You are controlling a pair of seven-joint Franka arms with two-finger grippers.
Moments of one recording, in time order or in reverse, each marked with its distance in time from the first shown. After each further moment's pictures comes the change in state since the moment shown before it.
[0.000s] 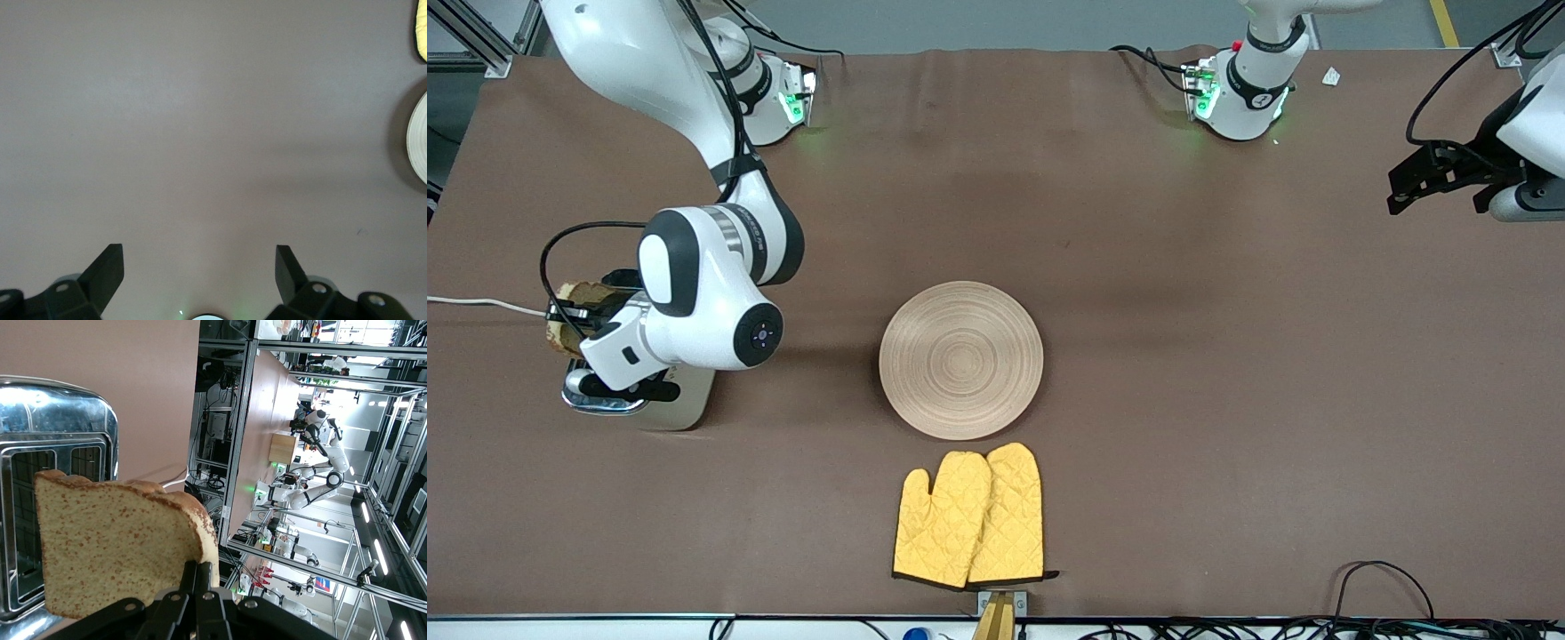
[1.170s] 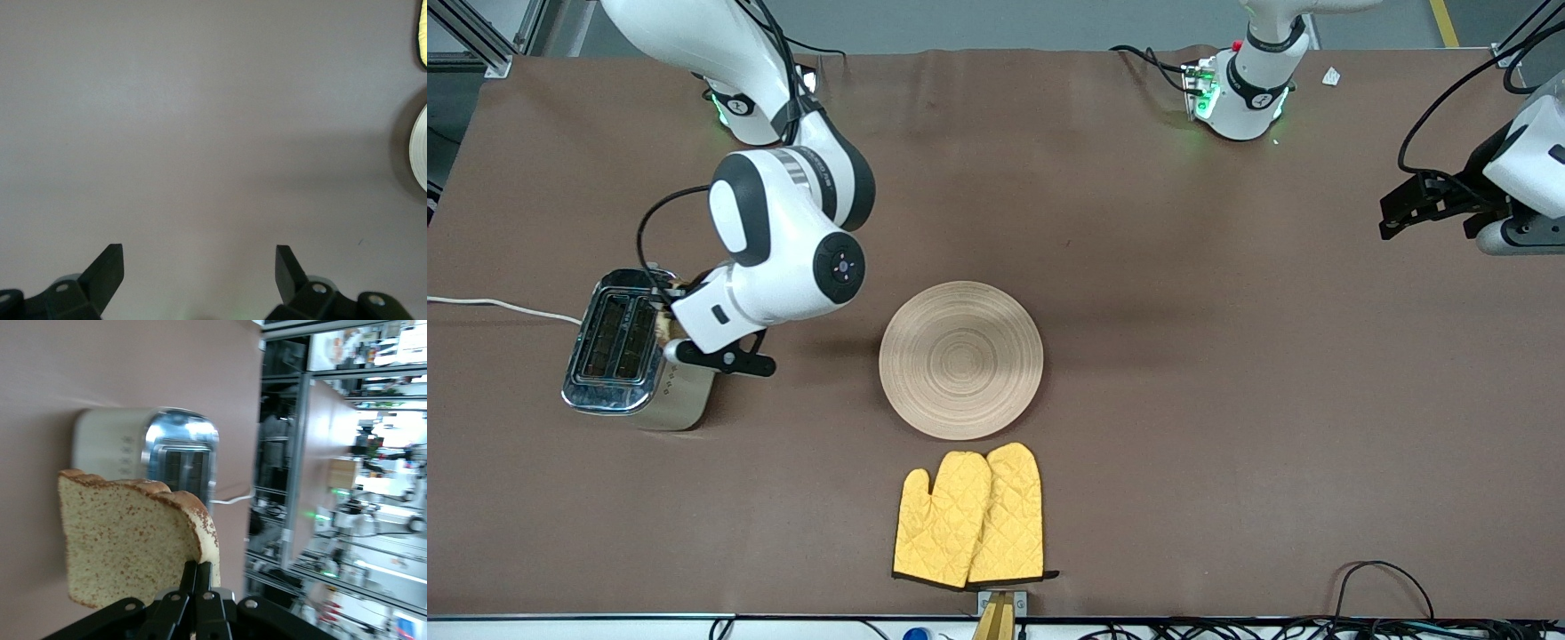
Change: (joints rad) left arm -0.001 0.068 0.000 0.037 0.000 0.030 0.000; right arm 0.139 -0.030 0.003 0.069 0.162 0.014 0.073
